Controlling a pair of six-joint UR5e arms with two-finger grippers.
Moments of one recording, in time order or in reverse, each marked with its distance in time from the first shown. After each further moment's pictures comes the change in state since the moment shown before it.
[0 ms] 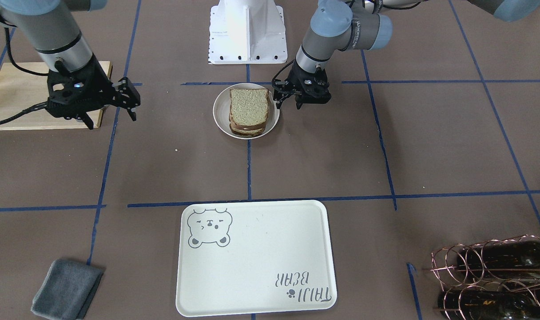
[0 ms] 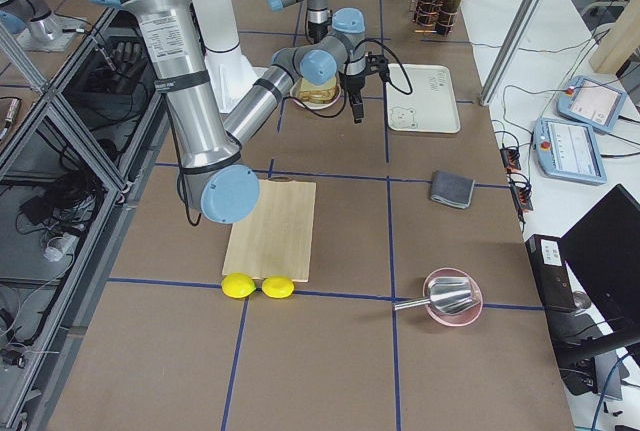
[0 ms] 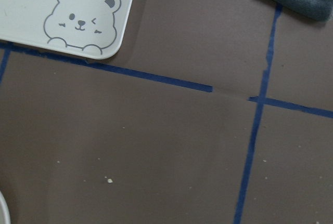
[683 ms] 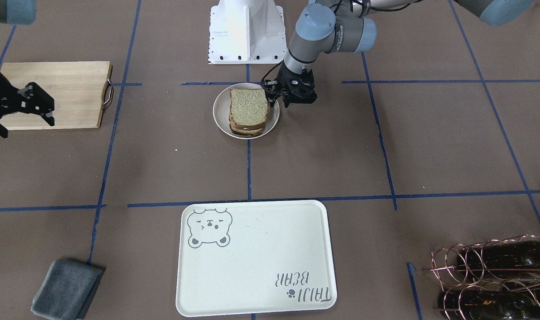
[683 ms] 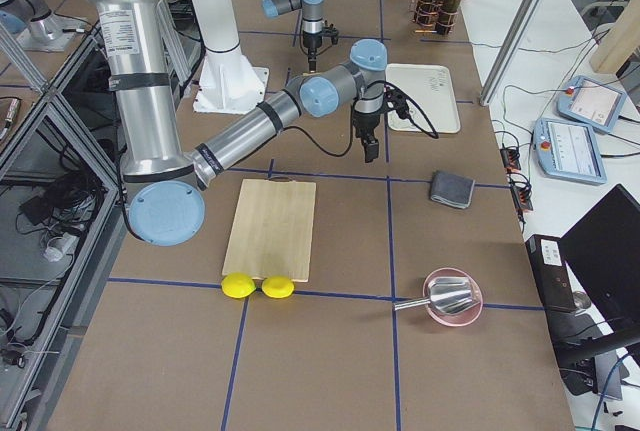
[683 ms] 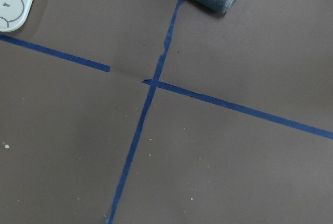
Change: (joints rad) left arm 0.039 -0.041 0.060 -0.006 0.004 0.001; right arm 0.271 -0.165 -0.041 -0.007 0.178 -0.382
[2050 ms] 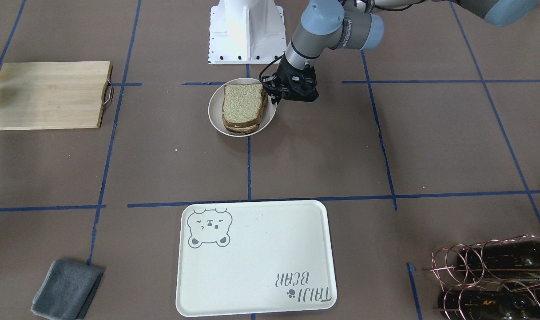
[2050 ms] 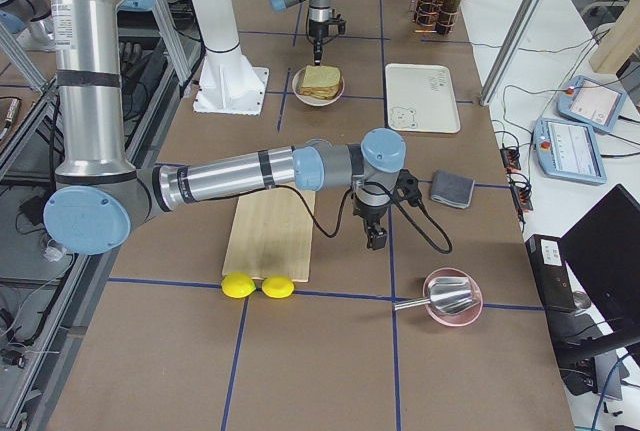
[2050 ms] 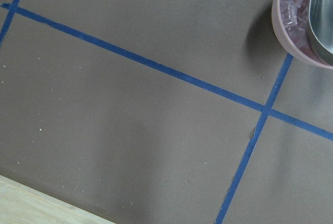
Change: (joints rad) left arm -0.095 -0.016 -0.050 -0.009 -0.123 0.013; right arm 0.308 -0.123 -0.245 0.001 0.116 -0.547
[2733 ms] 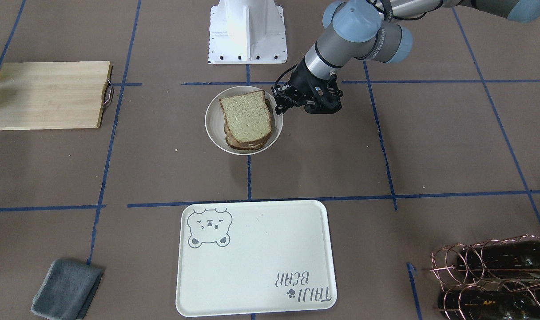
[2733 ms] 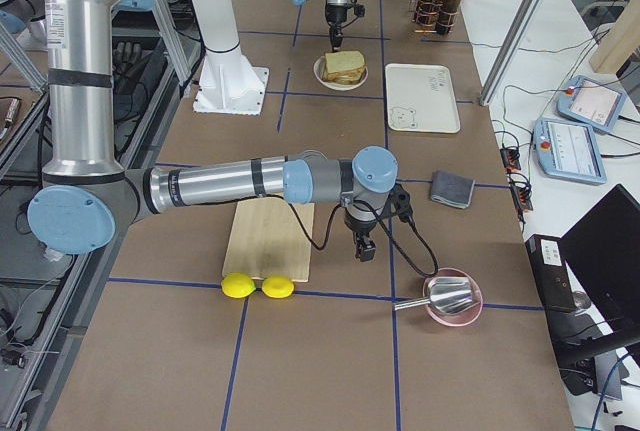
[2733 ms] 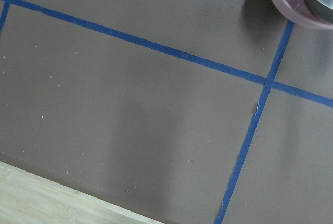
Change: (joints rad) left arm -0.136 -0.010 0.068 -0.213 -0.107 -0.249; right arm 0.035 -0.045 -0.009 0.003 0.065 0.003
